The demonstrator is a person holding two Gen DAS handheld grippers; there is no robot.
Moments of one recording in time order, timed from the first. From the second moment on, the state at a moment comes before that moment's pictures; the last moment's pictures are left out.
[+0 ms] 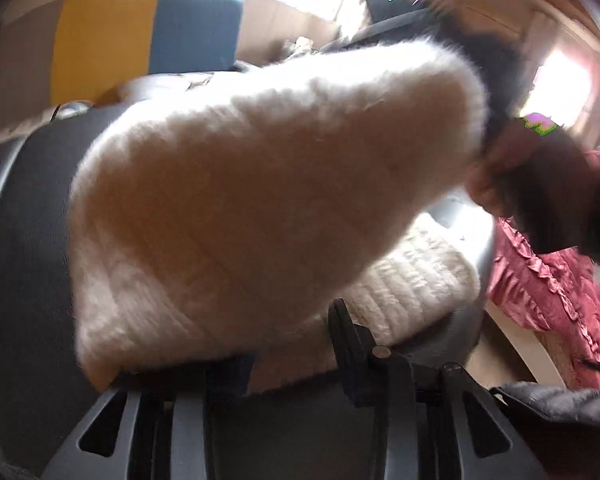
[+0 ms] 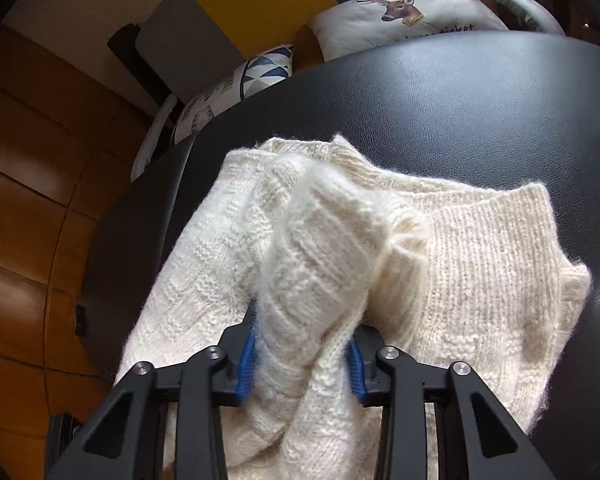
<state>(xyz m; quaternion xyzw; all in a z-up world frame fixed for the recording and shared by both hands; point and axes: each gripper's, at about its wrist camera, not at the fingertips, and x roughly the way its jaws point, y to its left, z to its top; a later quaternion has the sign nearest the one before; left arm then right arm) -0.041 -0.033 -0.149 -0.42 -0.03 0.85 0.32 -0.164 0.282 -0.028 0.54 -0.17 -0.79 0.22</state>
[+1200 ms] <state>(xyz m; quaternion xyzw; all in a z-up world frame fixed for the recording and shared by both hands) -0.027 -0.026 -0.145 -0.44 -0.02 0.84 0.33 -0.062 0.370 -0.037 0.46 -0.40 -0.75 0.25</state>
